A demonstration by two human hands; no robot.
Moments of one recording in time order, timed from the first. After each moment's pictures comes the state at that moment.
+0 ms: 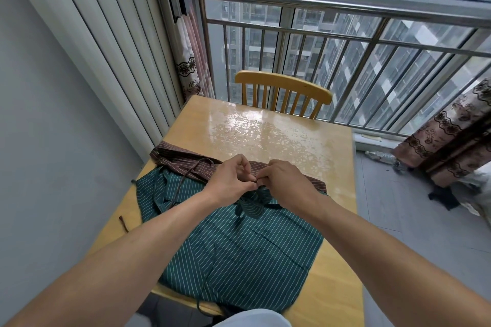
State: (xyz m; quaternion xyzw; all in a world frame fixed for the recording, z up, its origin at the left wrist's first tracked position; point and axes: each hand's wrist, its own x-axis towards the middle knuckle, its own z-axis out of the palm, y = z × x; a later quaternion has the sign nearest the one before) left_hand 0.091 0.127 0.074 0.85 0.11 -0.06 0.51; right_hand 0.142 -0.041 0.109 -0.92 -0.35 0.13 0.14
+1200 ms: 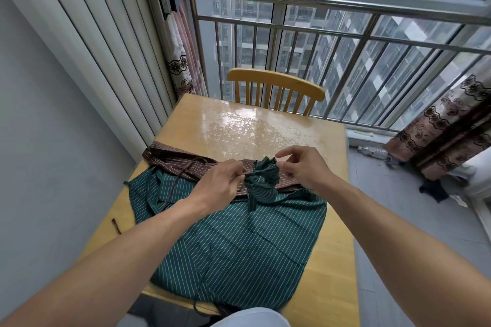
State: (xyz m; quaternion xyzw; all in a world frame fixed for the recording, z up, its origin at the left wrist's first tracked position) left_hand 0.085 0.137 0.061 0.94 -0.02 0.00 0.35; right_hand 0.186 -0.083 0.093 -0.86 -0.07 0.20 0.47
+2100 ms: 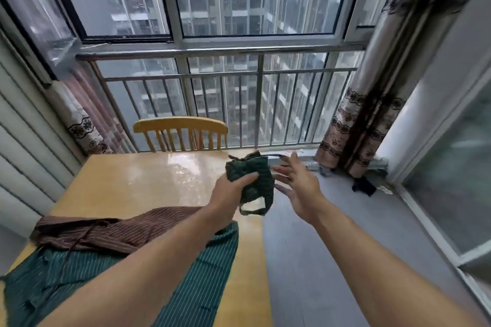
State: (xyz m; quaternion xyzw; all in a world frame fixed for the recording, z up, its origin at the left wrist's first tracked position) left_hand 0.189 -0.178 0.111 0.61 0.12 -0.10 0.77; right_hand 0.209 -0.353 0.112 -0.58 0.13 0.10 0.80
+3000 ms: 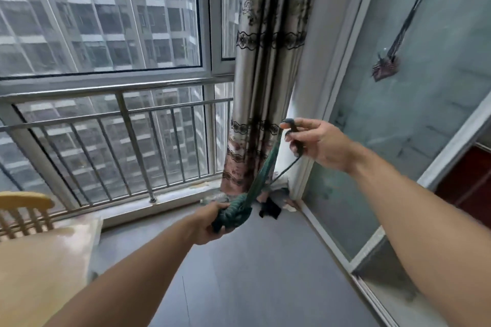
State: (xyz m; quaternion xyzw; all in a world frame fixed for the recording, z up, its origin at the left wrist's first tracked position) left_hand 0.370 -0.608 0.112 0.62 0.16 -0.43 0.64; right_hand 0.328 -0.873 0.286 -0.70 -0.02 0.05 0.71
